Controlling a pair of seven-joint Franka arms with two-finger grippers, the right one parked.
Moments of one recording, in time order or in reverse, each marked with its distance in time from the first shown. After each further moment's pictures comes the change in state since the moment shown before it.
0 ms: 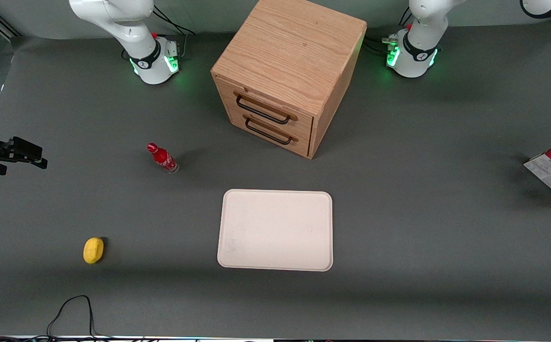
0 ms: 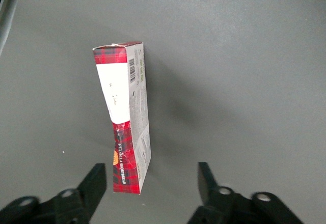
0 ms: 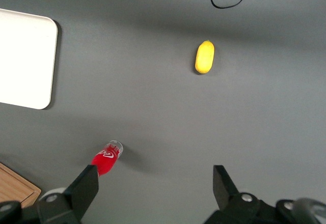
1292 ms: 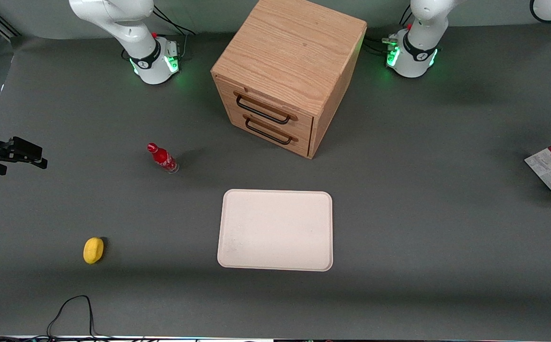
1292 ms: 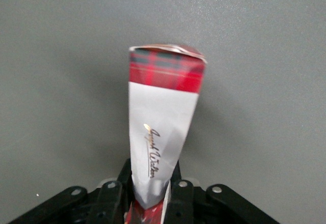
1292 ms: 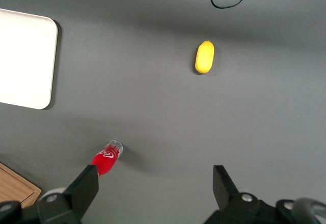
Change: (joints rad) arm 0.102 0.055 0.001 -0.229 -0.048 0.323 0.044
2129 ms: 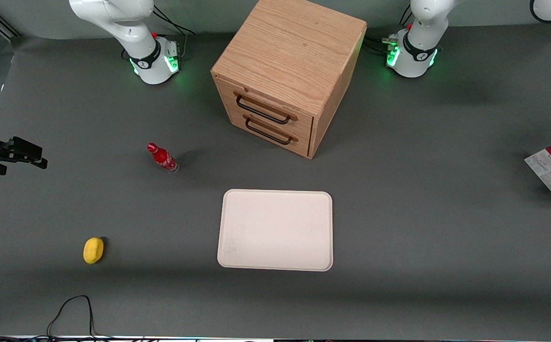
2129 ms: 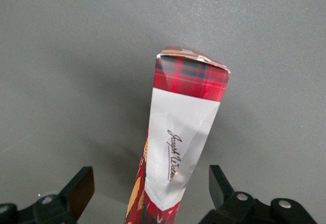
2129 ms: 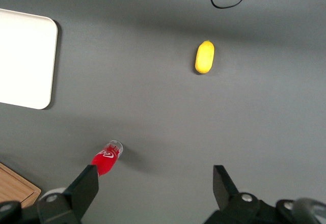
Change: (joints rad) arm 0.000 0.002 0.001 0.003 0.002 -0.002 0.000
